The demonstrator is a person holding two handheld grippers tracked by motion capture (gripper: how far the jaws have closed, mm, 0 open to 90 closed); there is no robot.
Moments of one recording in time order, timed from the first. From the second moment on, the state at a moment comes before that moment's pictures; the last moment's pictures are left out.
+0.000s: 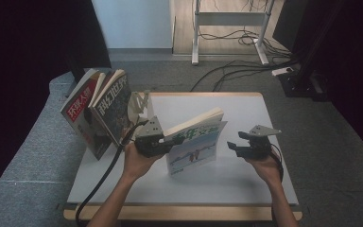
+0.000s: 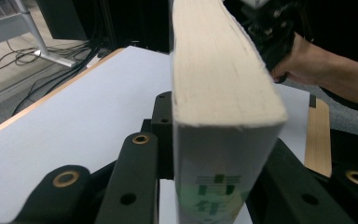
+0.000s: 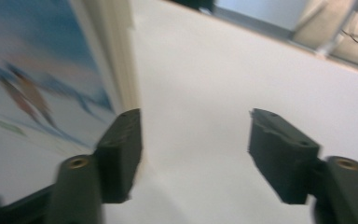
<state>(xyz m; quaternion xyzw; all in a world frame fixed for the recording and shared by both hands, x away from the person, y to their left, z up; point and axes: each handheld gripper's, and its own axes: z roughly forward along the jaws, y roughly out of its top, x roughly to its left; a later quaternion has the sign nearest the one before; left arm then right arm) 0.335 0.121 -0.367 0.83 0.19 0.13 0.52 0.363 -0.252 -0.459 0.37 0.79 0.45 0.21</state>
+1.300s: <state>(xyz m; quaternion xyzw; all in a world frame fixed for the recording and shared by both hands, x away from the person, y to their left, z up) 0.347 0.125 -0.363 0.82 0.23 0.12 0.52 0.356 -0.284 -0.538 0.47 0.79 0.34 0.21</state>
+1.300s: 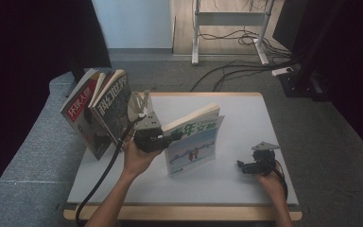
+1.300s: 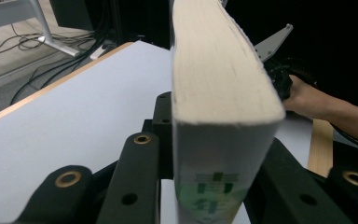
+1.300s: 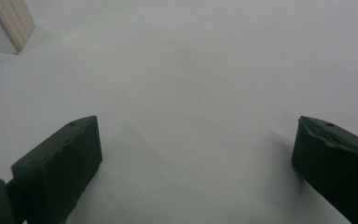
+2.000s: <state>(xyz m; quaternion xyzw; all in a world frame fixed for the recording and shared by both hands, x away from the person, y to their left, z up) 0.346 0.159 -0.335 0.81 0.28 0.14 0.51 0.356 -0.284 -0.538 0.47 0.79 0.34 0.20</state>
